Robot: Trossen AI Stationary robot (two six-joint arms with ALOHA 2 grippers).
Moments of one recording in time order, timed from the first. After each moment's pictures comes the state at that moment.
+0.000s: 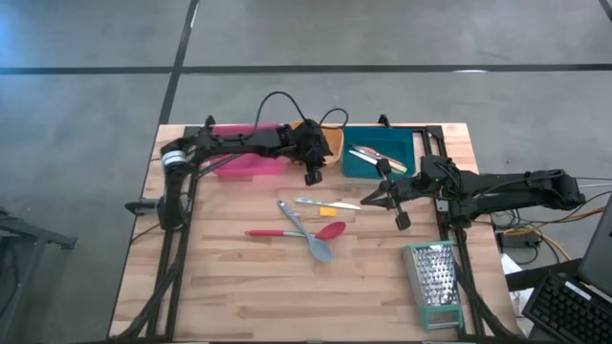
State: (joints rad) left arm 0.39 1.93 1.49 -0.36 0.11 0.23; right arm -0.12 0.85 0.50 0.27 -0.39 -0.14
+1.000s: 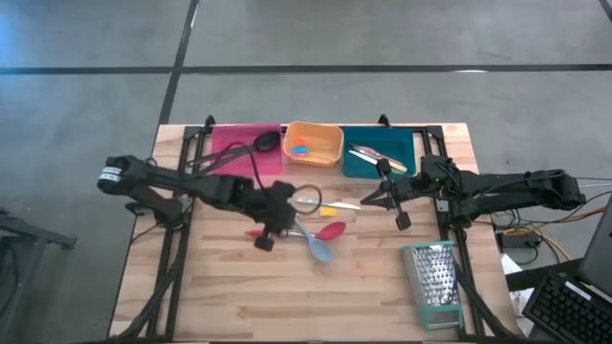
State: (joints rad) left arm -0.13 1.44 1.23 -0.61 0.00 0.23; right arm -0.12 0.85 0.50 0.27 -0.39 -0.13
